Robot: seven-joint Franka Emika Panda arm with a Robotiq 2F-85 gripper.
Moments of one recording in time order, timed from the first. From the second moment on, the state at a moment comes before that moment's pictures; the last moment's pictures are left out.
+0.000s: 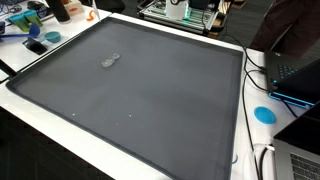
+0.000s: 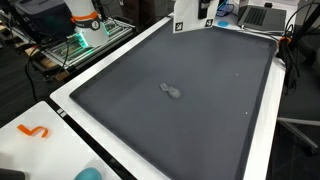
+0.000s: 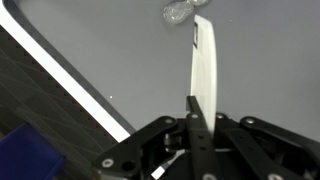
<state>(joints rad) -0.02 0.14 0.00 -1.84 -0.03 2.11 -0.94</state>
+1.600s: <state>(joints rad) -0.13 0.49 0.07 -1.83 0.10 2.26 -1.20</state>
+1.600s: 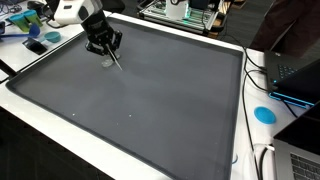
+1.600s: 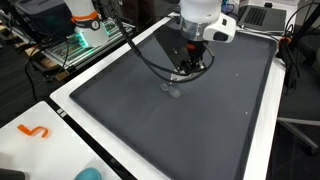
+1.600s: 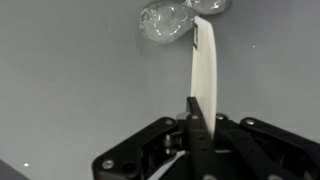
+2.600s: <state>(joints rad) -0.14 0.53 0.08 -1.84 0.08 2.34 -1.29</state>
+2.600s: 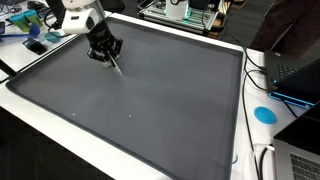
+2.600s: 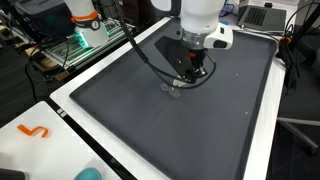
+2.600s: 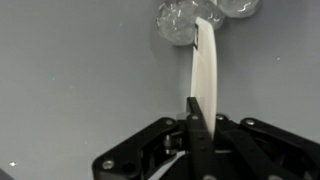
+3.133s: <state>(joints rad) -0.16 0.53 0.08 -1.86 0.08 2.35 -1.32</state>
